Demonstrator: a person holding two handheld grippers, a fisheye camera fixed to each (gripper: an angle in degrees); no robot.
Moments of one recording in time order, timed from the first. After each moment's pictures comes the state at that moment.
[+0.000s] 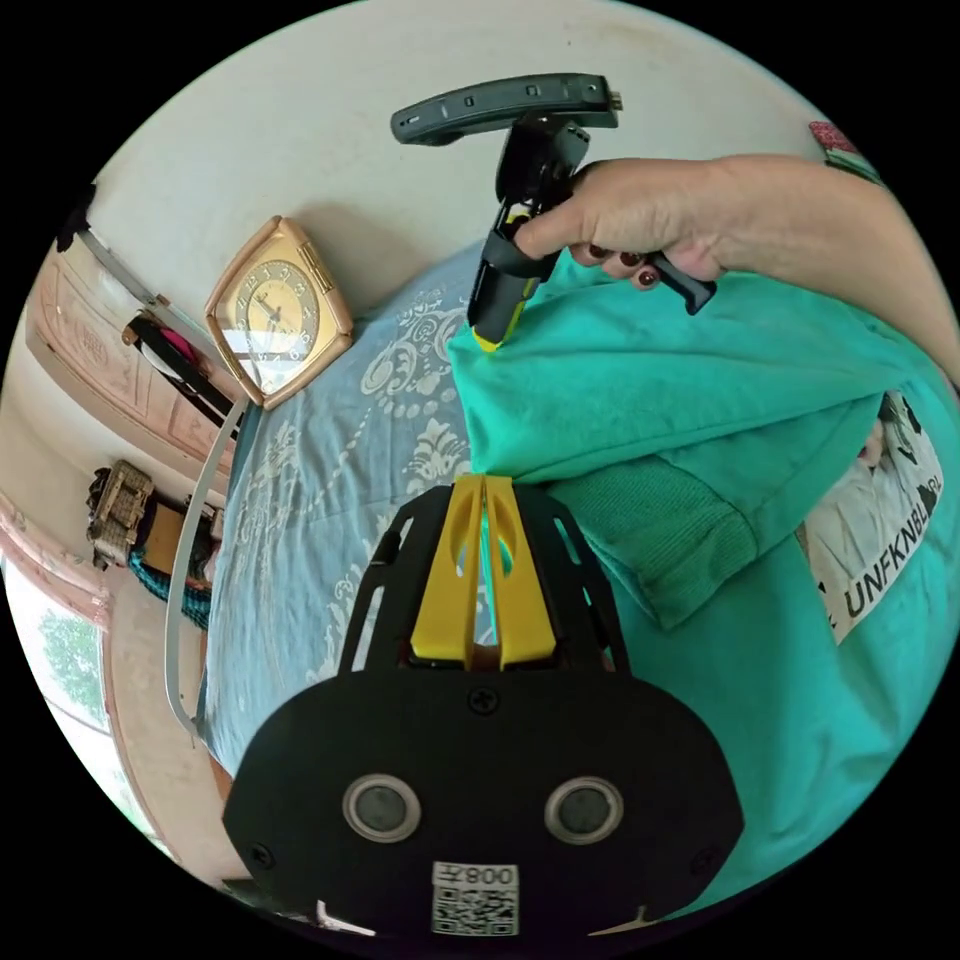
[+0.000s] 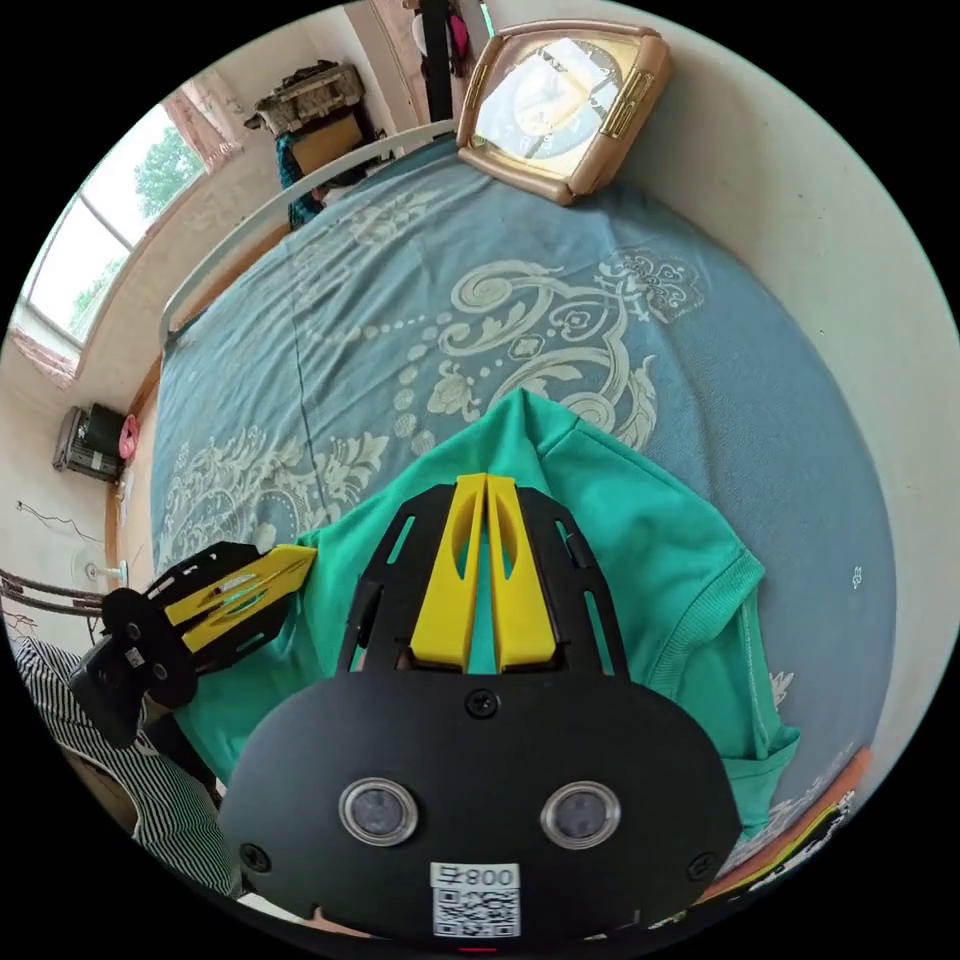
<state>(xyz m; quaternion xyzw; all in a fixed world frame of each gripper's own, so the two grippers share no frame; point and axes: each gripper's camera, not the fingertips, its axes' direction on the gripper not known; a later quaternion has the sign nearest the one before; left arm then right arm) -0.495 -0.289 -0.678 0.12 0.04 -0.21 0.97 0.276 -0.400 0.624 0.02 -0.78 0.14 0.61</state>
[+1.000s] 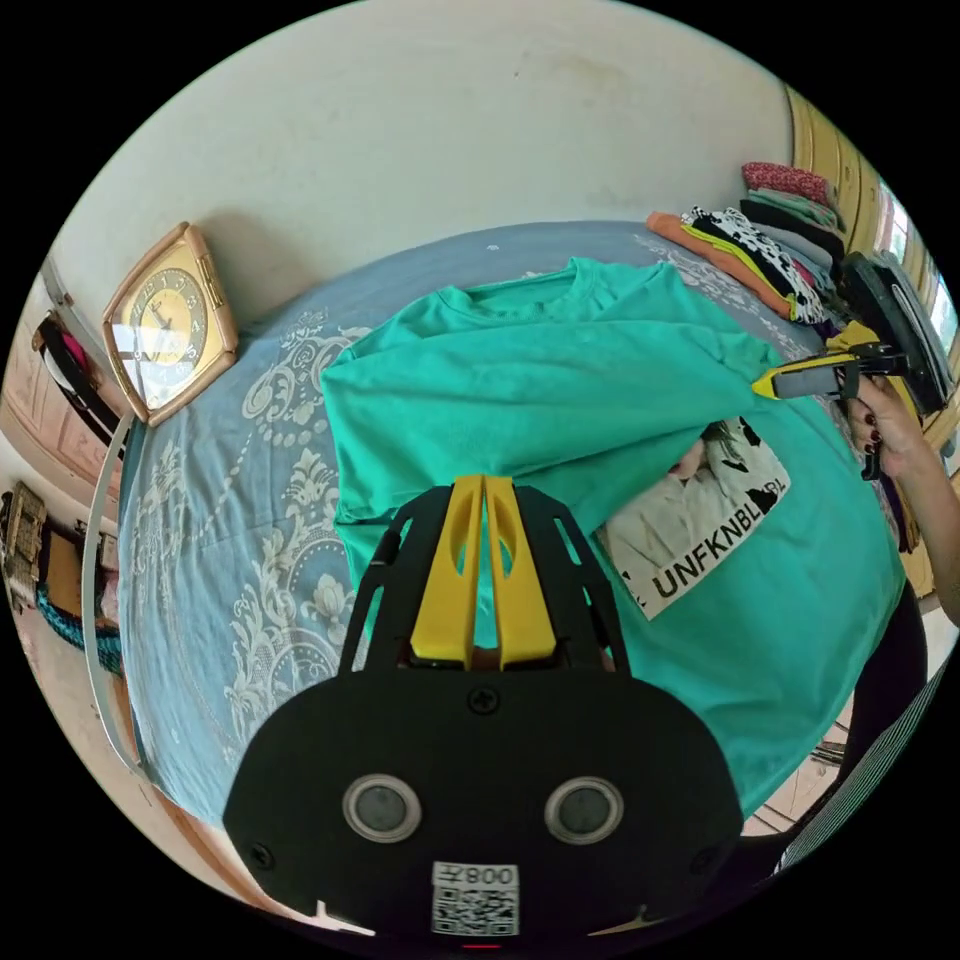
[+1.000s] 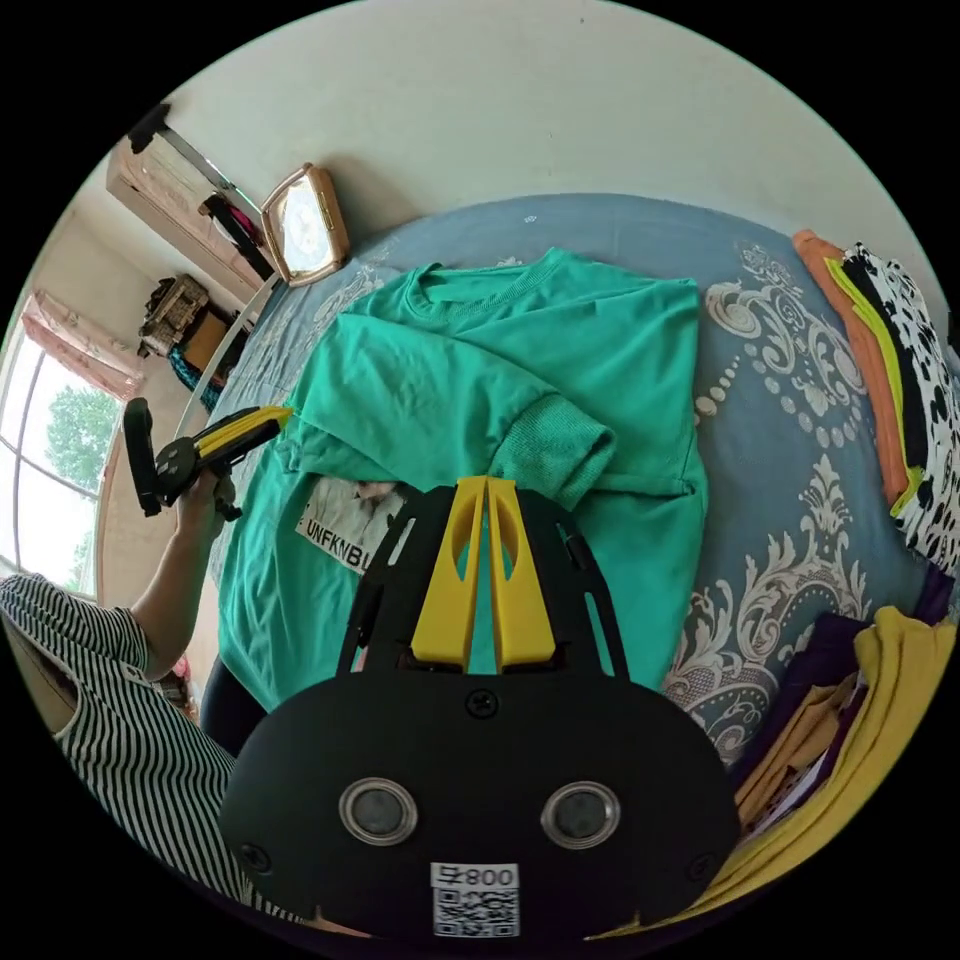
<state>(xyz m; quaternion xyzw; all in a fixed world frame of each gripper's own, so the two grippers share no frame) -0.495 -0.362 -0.704 0.16 0.22 -0.16 0.95 0.371 0.094 0.564 -0.16 -0.74 0.39 0.52</state>
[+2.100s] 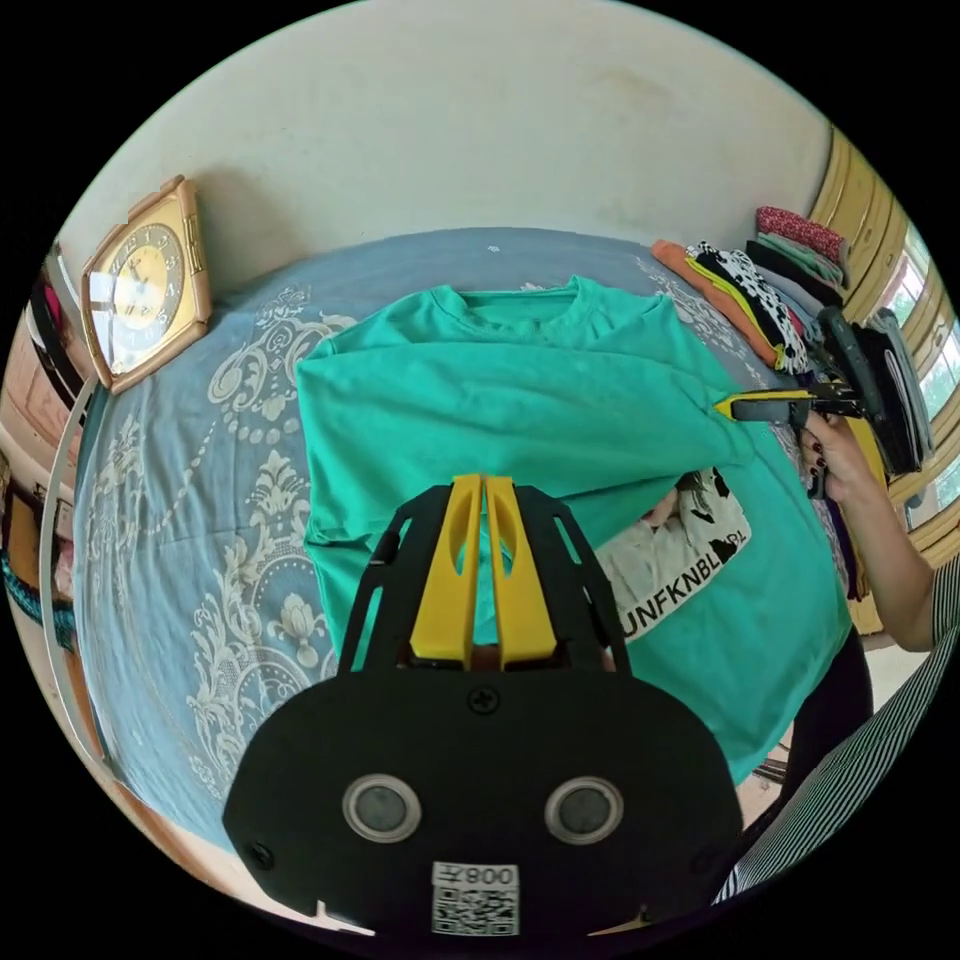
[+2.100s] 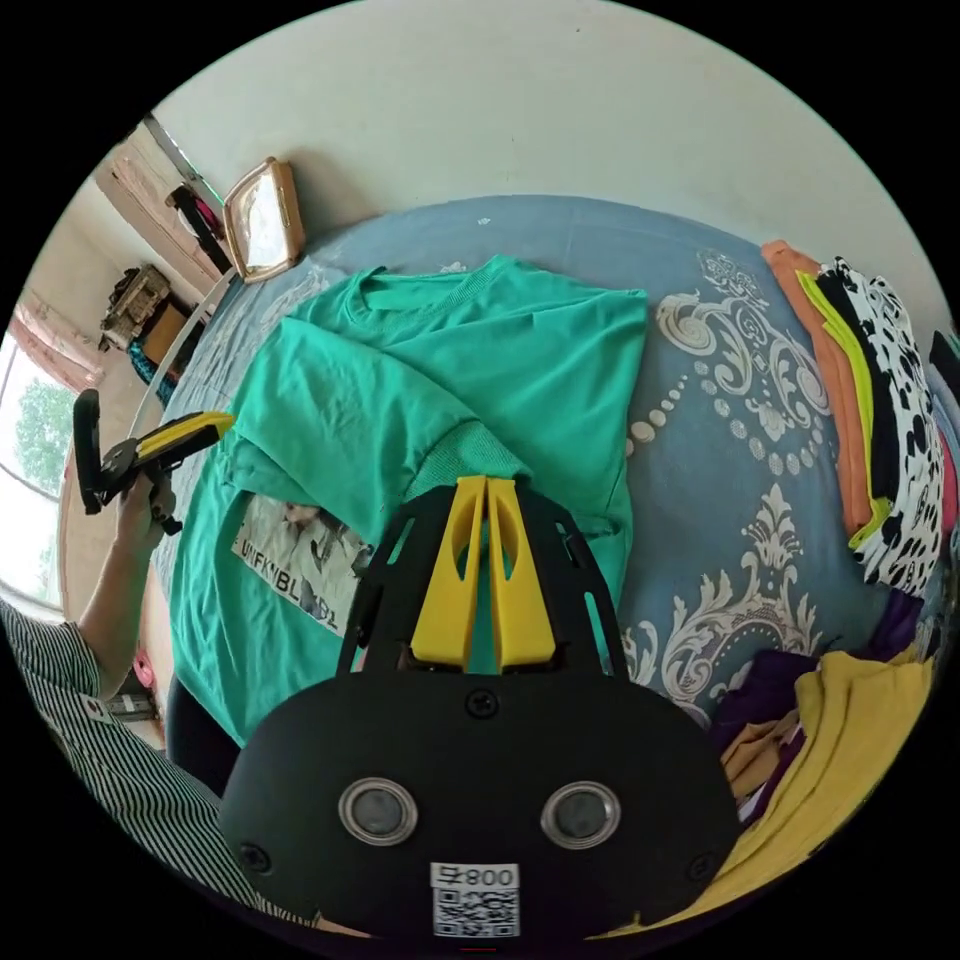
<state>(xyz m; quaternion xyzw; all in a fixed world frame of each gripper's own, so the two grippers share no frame) -0.549 -0.474 -0.671 0.15 0.30 -0.19 0.92 0.456 0.124 0.589 -0.20 -0.71 0.37 0.57</state>
